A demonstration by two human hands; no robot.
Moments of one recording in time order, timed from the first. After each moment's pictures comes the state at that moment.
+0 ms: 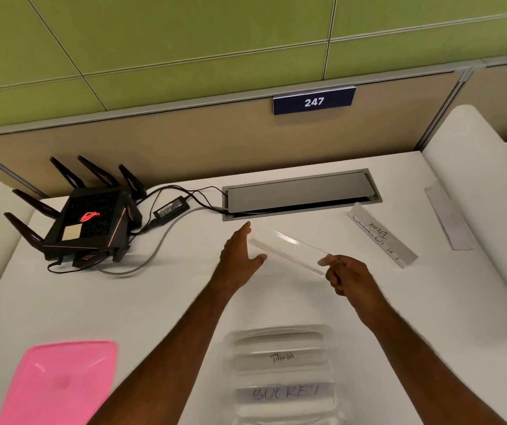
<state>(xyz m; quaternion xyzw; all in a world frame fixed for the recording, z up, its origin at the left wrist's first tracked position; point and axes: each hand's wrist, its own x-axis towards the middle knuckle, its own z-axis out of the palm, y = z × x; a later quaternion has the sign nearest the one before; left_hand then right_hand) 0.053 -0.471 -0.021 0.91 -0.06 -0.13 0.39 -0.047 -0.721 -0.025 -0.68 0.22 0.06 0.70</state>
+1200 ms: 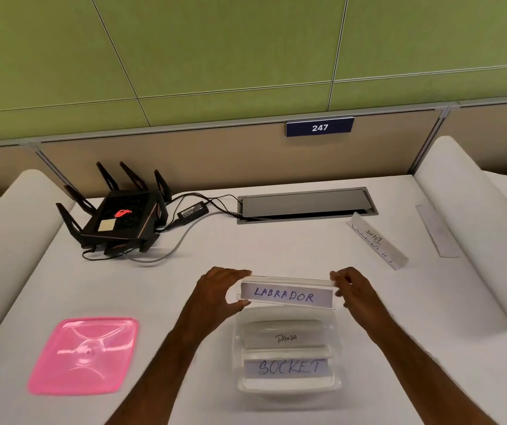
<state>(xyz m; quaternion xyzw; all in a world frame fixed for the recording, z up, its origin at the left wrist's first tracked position) -0.076 -0.367 0.015 0.93 -0.26 0.04 0.25 -0.127 -0.695 0.022 -0.79 0.20 0.03 0.58</state>
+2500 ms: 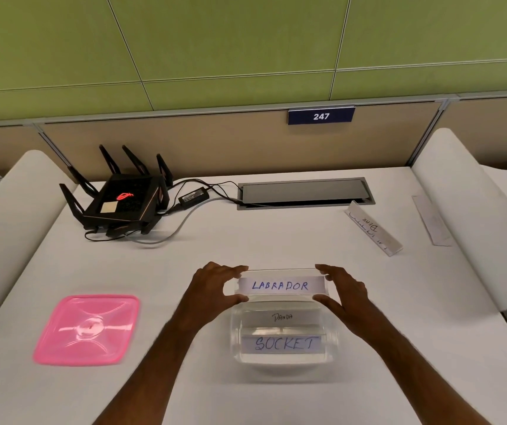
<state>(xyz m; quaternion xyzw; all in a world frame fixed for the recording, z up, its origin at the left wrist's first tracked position) -0.107 -0.360 0.011 0.95 -0.21 -0.01 0.24 -0.174 -0.701 -0.007 -0.94 -0.06 0.02 0.35</state>
